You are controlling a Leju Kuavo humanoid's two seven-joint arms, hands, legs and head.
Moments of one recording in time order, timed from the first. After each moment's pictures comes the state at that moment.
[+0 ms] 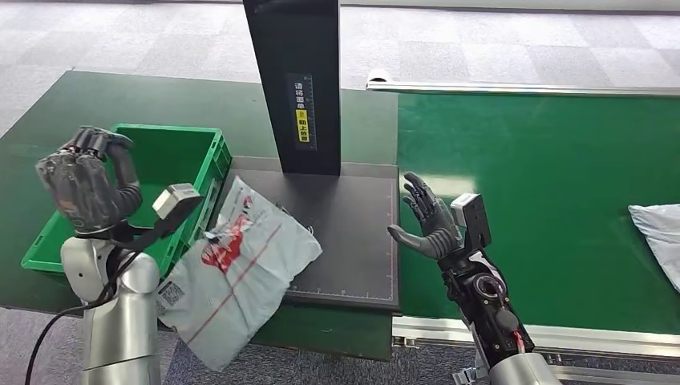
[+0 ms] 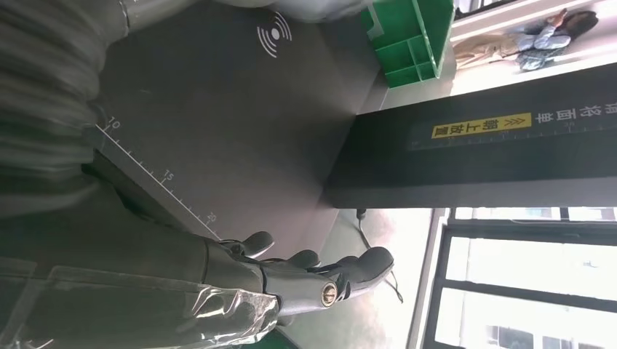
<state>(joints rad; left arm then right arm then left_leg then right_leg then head) -0.42 -0.22 0.22 -1.45 -1.26 0.70 -0.52 -0.48 -0.03 0.29 -0.93 -0.24 0.30 -0.33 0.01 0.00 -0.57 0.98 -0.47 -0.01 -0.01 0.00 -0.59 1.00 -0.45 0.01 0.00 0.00</state>
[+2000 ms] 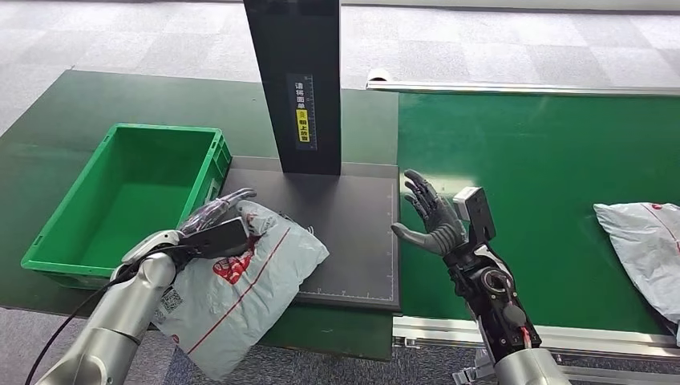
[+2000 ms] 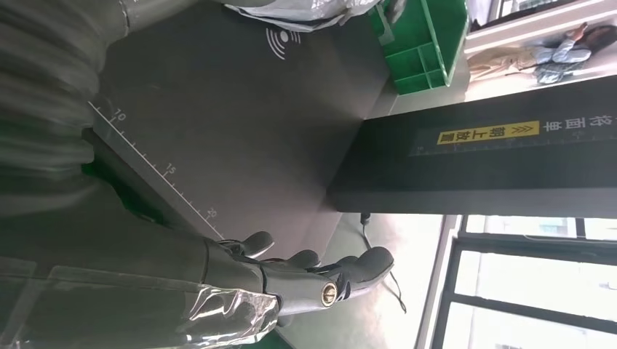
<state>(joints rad) -0.51 0.11 -0.16 -0.89 -0.79 -0.25 -0.47 -0.50 -0.05 0.26 -0.94 -0.22 0.37 -0.28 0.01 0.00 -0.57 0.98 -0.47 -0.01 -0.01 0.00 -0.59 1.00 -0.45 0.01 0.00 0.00</state>
